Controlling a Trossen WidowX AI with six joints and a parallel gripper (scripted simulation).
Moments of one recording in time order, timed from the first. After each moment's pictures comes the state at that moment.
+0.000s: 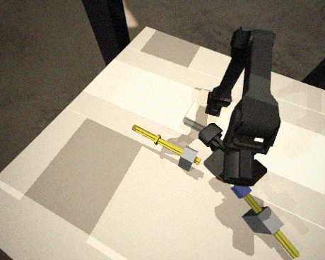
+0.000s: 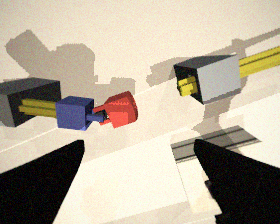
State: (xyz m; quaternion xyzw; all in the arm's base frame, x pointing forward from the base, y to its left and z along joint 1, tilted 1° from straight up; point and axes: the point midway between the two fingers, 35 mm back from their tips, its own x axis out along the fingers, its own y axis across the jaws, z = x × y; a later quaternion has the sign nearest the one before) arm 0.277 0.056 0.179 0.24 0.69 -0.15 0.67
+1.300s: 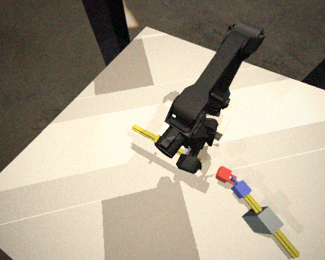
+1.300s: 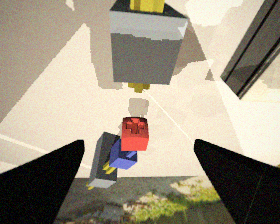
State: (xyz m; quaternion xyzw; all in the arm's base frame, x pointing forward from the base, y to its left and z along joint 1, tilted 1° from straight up) arm 0.267 -0.011 0.136 0.66 0.55 -0.37 0.34
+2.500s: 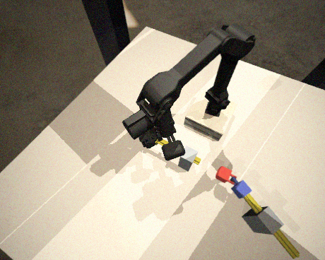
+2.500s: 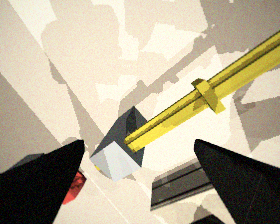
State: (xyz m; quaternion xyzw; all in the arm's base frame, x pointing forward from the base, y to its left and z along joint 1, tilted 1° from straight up) arm 0.265 -0.129 0.134 0.40 0.62 -0.22 0.64
